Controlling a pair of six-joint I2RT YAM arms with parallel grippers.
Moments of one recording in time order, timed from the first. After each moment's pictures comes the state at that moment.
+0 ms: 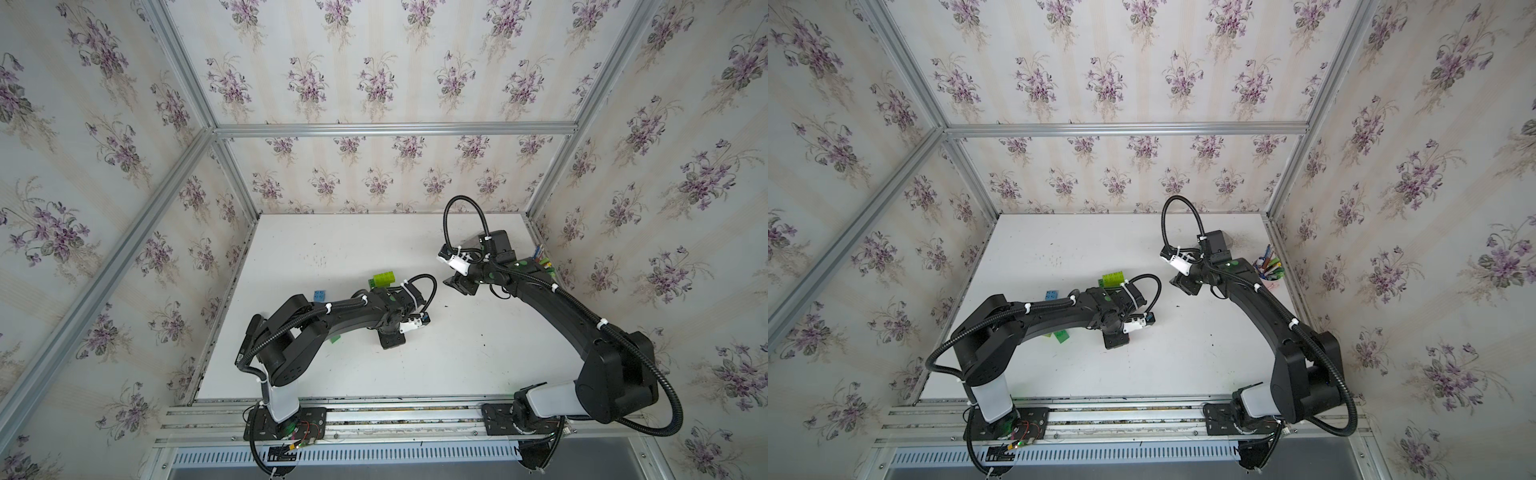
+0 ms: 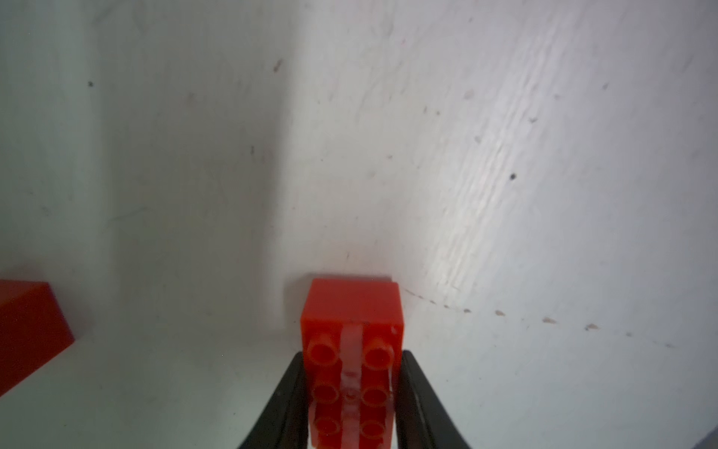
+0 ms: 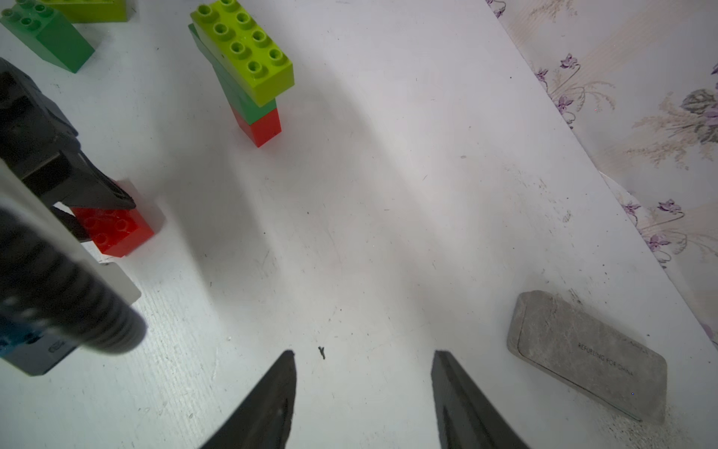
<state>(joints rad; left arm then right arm) -0.90 1.84 1.19 -0.78 -0.05 0.42 0.32 1.42 1.09 -0.57 -0.36 -0.72</state>
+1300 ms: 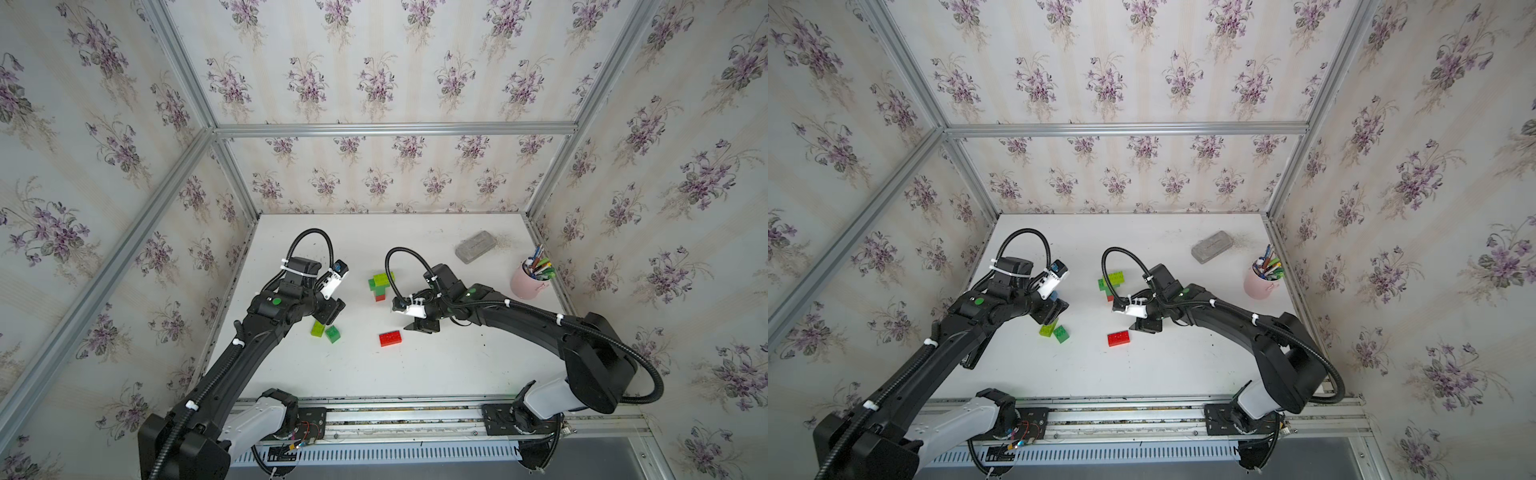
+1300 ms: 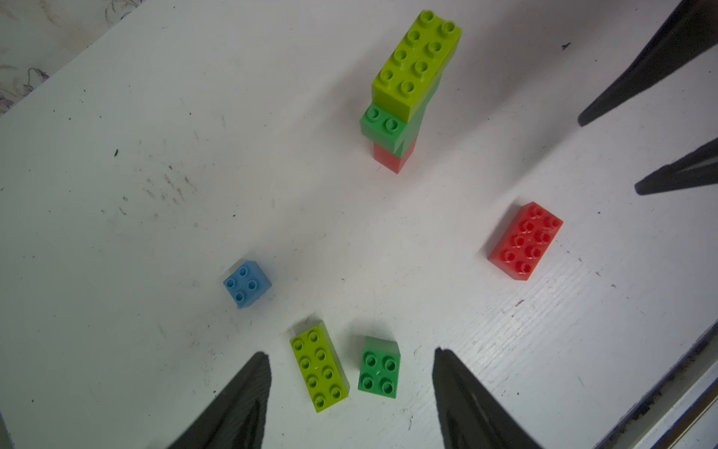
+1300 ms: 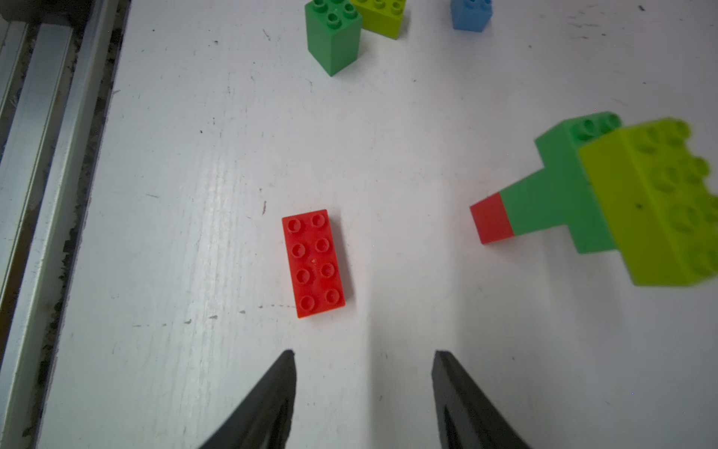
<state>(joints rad) -0.28 1.05 0.91 -0.78 0.14 0.36 0.77 1.55 0.95 -0.40 -0.41 -0.79</state>
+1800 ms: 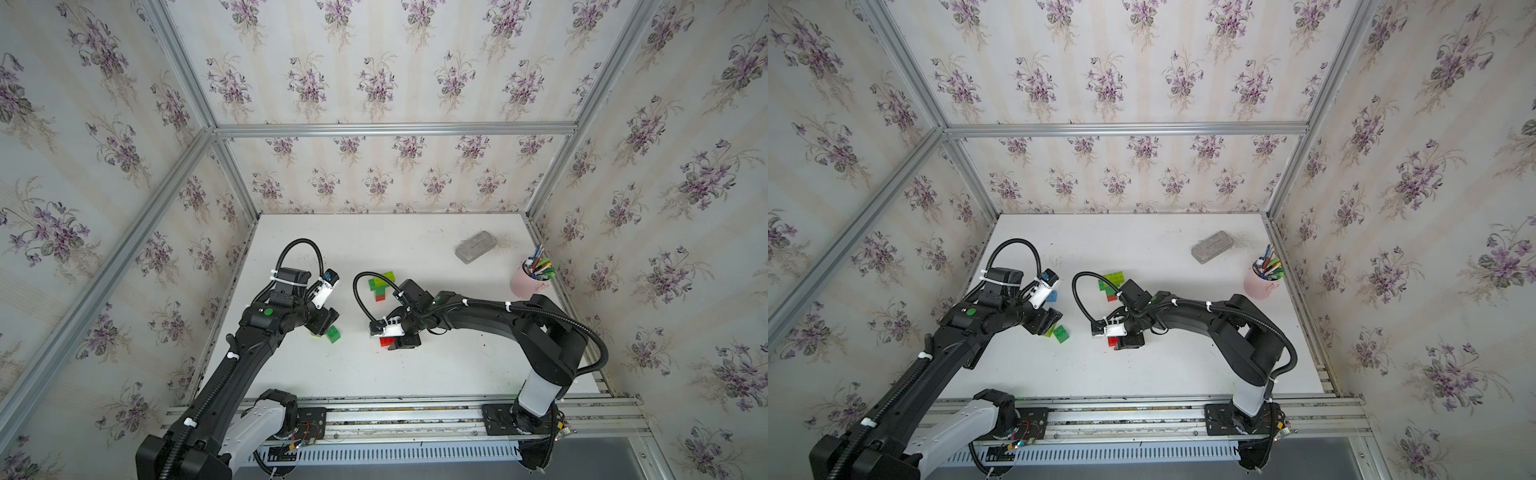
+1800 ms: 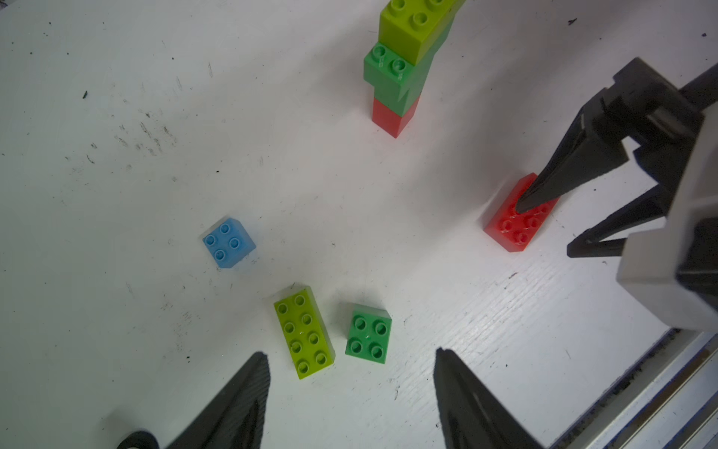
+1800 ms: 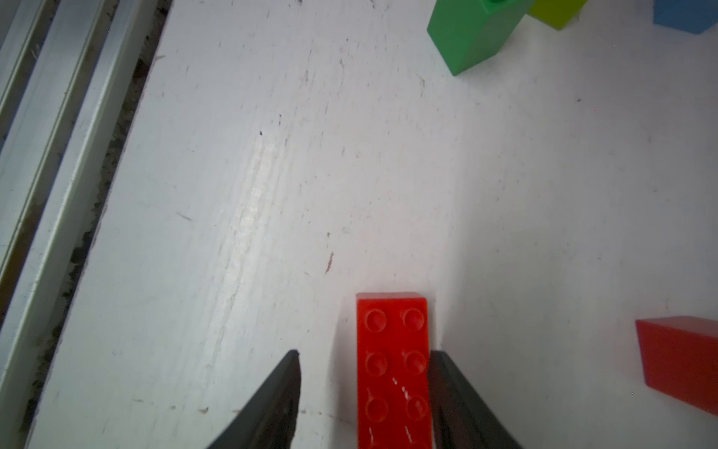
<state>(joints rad) -0.22 0.99 0.84 -0.81 0.20 0.36 0.89 1.78 1.04 -0.39 -0.42 -0.84</state>
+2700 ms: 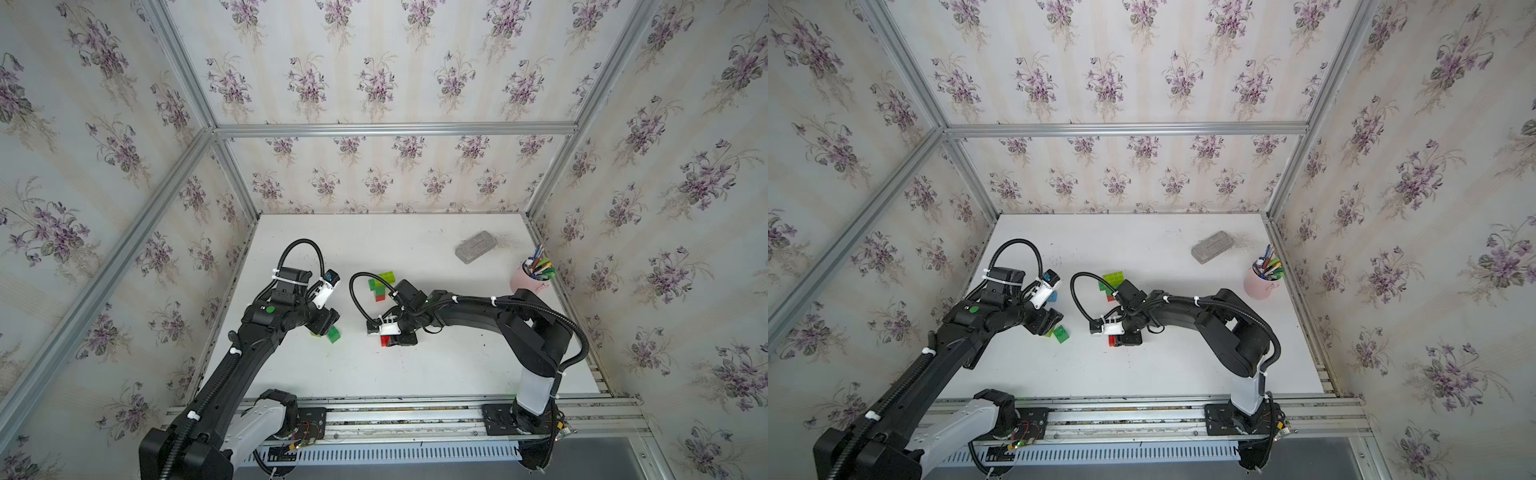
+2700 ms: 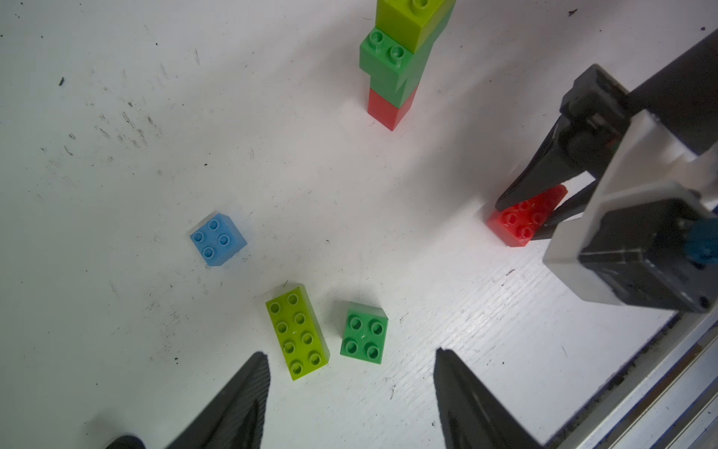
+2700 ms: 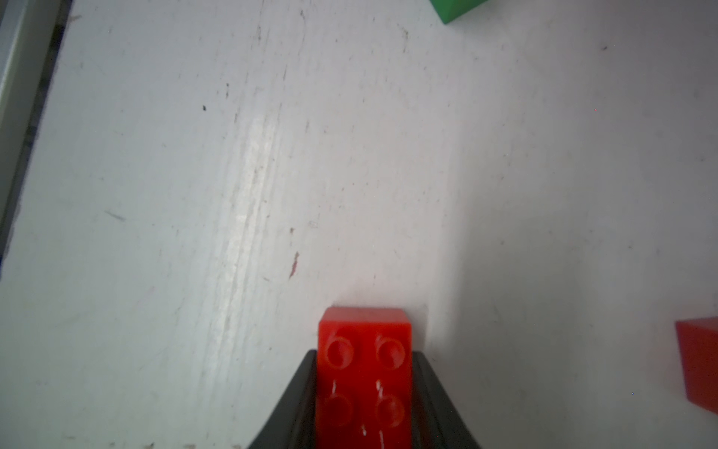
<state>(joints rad) -0.22 1.02 0.83 -0.81 0.22 0.36 0.88 1.84 1.08 -0.39 -0.39 -0.82</state>
